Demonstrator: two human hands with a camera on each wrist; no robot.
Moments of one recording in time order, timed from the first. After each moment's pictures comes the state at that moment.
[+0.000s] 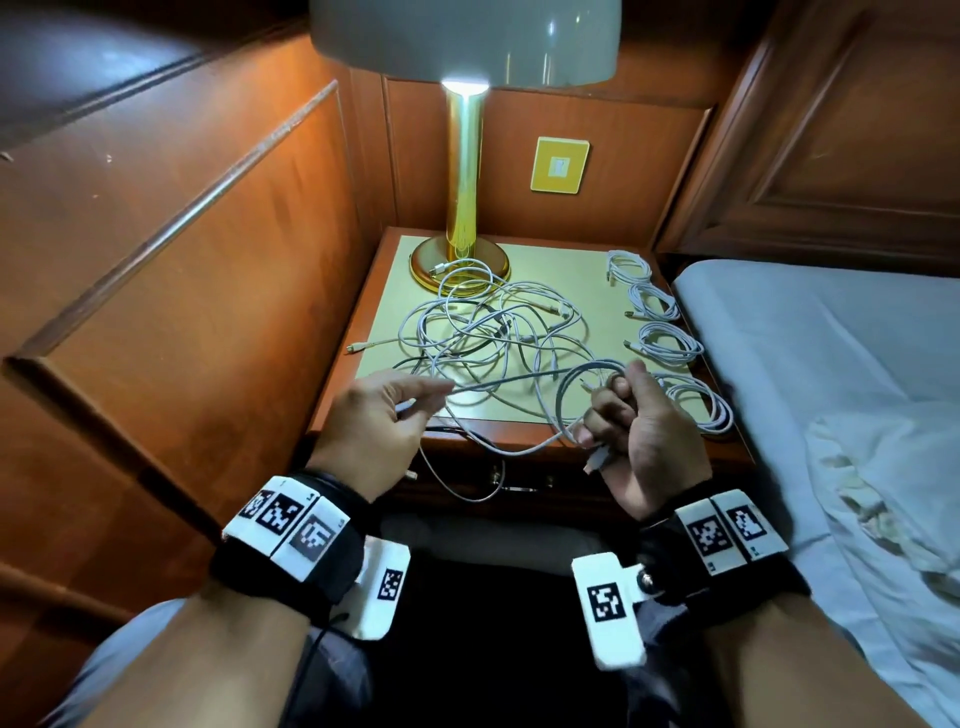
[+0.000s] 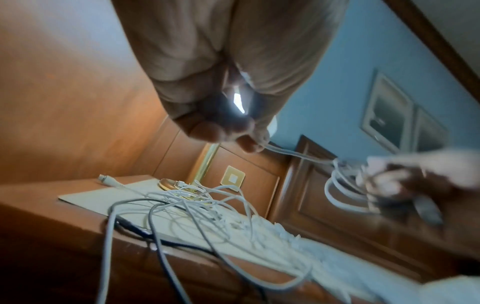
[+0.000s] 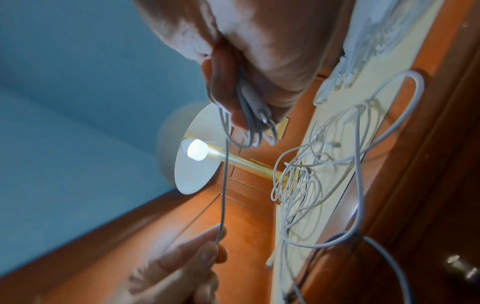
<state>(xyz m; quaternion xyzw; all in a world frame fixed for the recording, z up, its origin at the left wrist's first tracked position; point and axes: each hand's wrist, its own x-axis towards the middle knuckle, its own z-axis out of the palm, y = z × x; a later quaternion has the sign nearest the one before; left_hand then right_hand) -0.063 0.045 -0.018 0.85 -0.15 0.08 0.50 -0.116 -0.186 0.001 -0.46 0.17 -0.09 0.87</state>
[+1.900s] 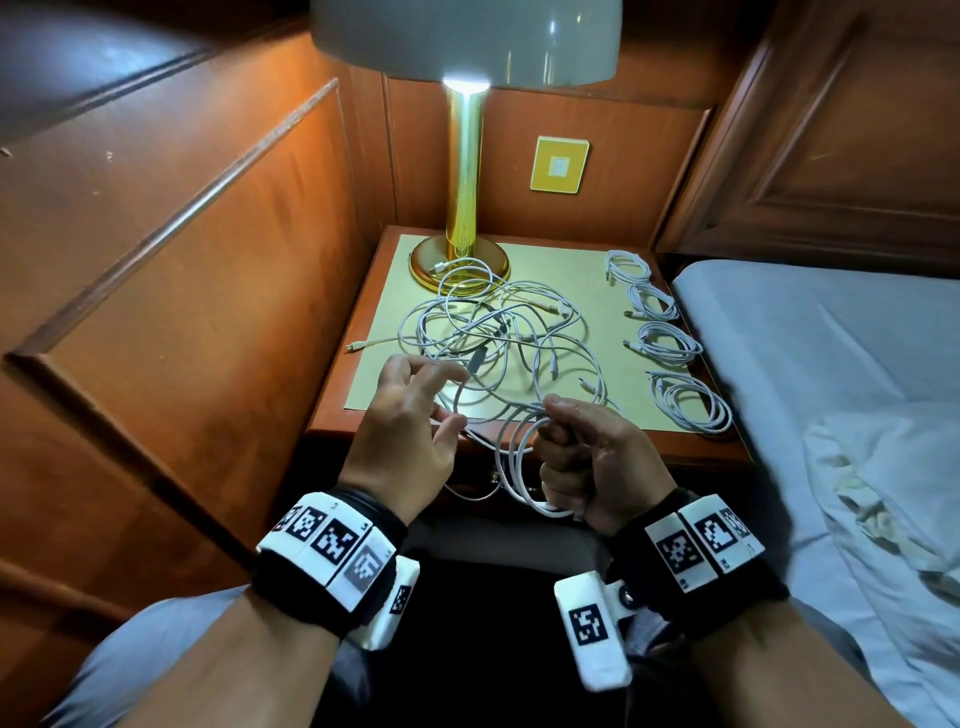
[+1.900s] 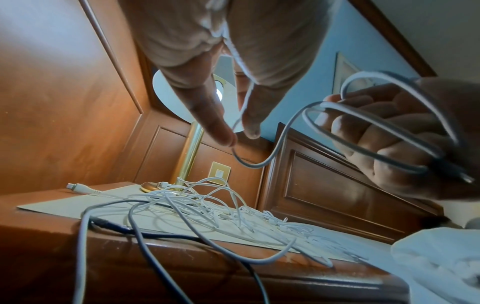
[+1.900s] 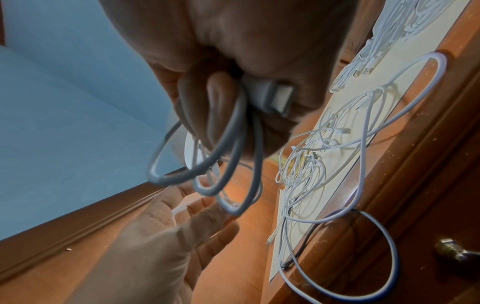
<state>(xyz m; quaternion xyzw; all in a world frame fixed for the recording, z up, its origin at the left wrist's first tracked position) -0.080 0.025 -0.020 0.88 -0.21 0.16 0.40 -0.126 -0.169 -0.005 -0.53 0.07 0.14 0.83</state>
